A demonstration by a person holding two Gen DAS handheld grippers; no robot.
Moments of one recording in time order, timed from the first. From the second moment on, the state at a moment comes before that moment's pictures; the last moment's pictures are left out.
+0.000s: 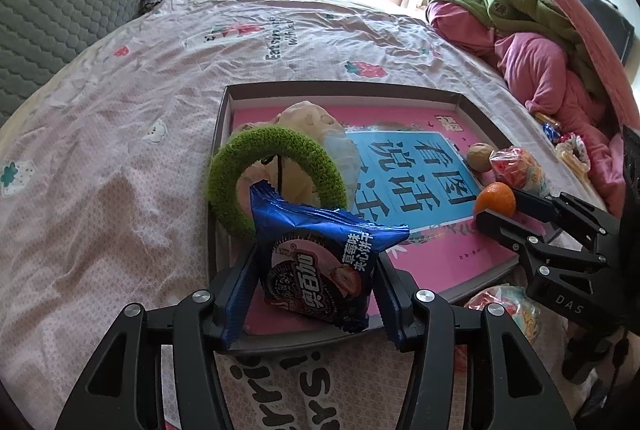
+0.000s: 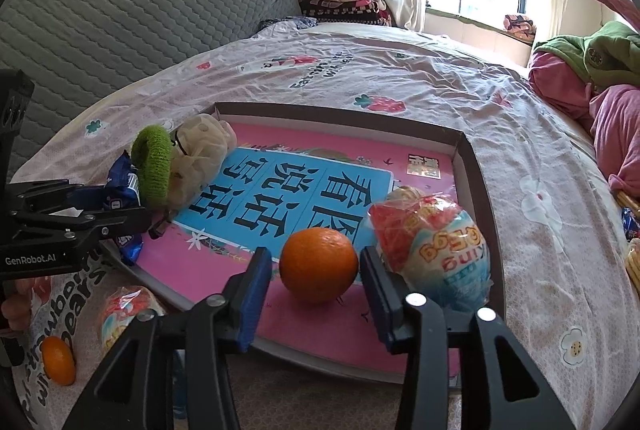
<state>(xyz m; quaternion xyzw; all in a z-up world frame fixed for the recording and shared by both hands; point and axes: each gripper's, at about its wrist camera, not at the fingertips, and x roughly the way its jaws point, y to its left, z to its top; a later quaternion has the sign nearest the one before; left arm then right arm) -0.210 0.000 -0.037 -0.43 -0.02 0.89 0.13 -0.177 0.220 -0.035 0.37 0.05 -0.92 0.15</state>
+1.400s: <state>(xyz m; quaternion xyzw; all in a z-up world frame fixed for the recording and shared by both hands) -0.195 -0.008 -0.002 -0.37 -0.04 0.92 0.14 -0.160 0.227 -0.007 0.31 0.05 -0.94 0.15</state>
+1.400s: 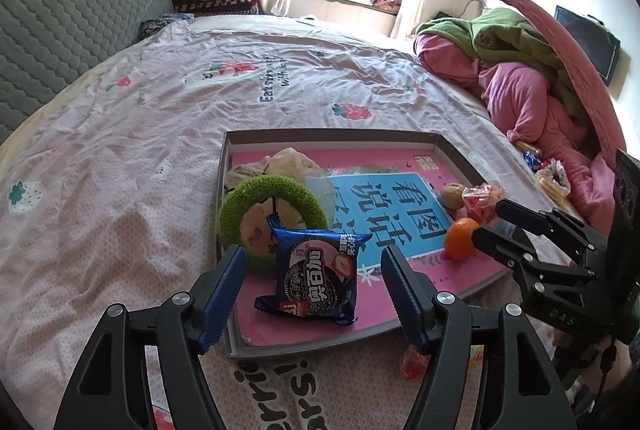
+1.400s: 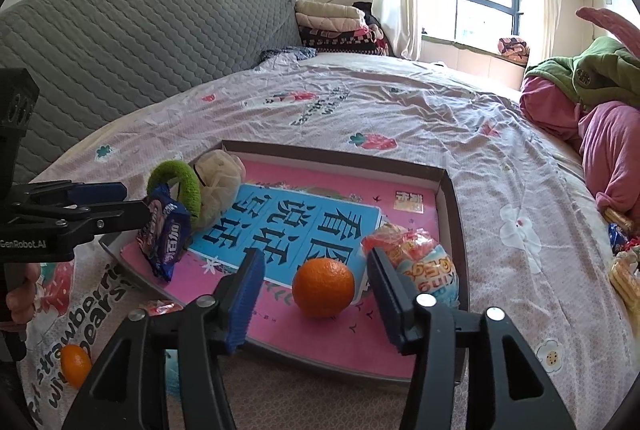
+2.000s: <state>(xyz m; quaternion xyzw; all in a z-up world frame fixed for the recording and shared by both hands) -0.174 -0.005 0.018 -0.35 -0.02 0.93 0.12 -0.142 0.229 0.016 0.27 0.03 -0.95 0.17</state>
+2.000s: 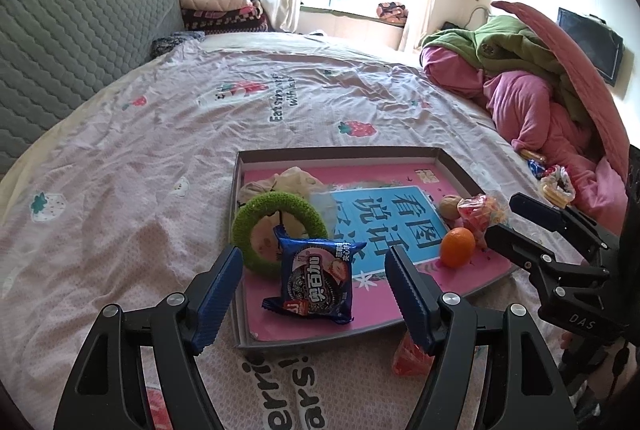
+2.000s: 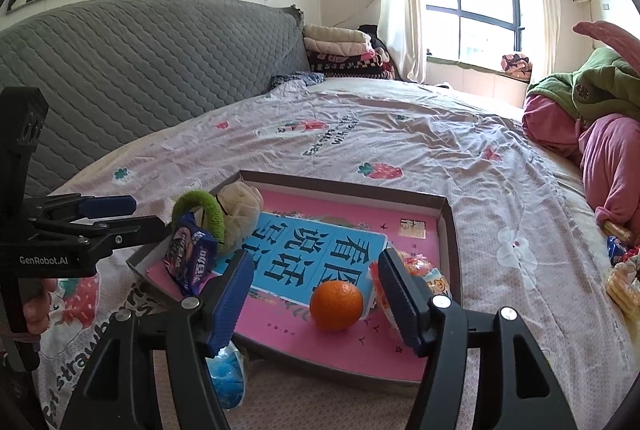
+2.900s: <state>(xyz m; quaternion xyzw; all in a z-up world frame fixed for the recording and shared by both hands) -0.095 -0.007 0.012 -0.35 0.00 0.93 0.11 -0.089 0.210 0.015 0.27 0.04 -0.94 0.22</state>
